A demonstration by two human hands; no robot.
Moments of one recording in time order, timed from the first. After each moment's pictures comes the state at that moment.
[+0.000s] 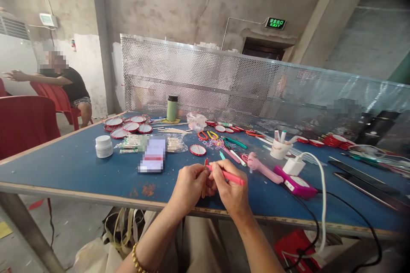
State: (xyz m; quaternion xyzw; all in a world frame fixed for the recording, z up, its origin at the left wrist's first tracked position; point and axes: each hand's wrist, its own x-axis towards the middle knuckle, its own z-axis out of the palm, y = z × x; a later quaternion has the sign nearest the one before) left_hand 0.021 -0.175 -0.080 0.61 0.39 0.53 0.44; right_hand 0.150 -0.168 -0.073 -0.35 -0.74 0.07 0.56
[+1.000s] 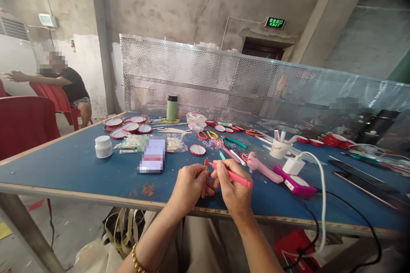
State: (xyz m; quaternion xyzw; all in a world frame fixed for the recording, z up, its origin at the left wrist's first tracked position) left_hand 0.022 -0.172 -0.085 0.59 0.38 0.53 0.48; right_hand 0.150 -0.173 -0.071 -0.37 -0.70 0.08 0.61
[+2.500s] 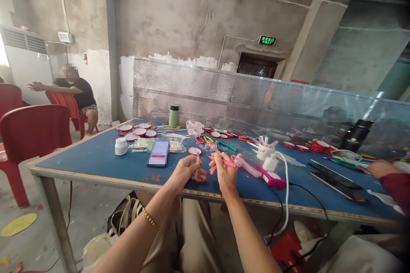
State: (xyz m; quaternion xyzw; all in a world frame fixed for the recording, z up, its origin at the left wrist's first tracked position) left_hand 0.011 -0.172 -0.081 0.52 0.30 0.54 0.59; right_hand 0.161 -0.159 -0.069 -0.37 -0.61 0.22 0.66
